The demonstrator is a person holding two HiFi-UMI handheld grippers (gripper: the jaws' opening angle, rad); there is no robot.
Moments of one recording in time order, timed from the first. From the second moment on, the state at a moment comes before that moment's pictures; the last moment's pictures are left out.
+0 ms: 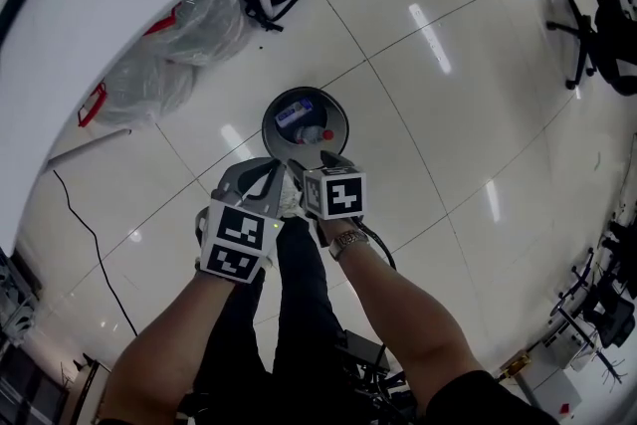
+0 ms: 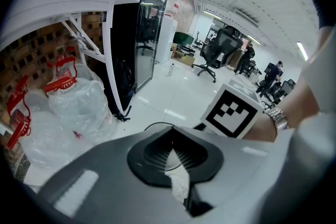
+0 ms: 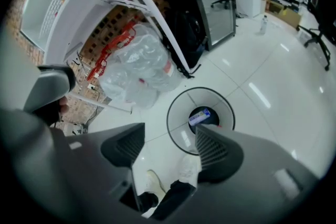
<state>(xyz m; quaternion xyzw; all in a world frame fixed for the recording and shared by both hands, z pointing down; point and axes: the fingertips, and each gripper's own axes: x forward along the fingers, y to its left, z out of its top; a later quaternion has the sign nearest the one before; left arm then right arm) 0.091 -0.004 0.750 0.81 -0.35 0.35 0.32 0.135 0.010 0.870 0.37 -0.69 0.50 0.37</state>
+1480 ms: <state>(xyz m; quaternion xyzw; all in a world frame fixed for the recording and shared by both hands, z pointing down) -0.041 -0.013 0.472 0.75 -0.58 0.25 0.20 0.011 -0.022 0.542 0.25 -0.89 0.23 0.32</state>
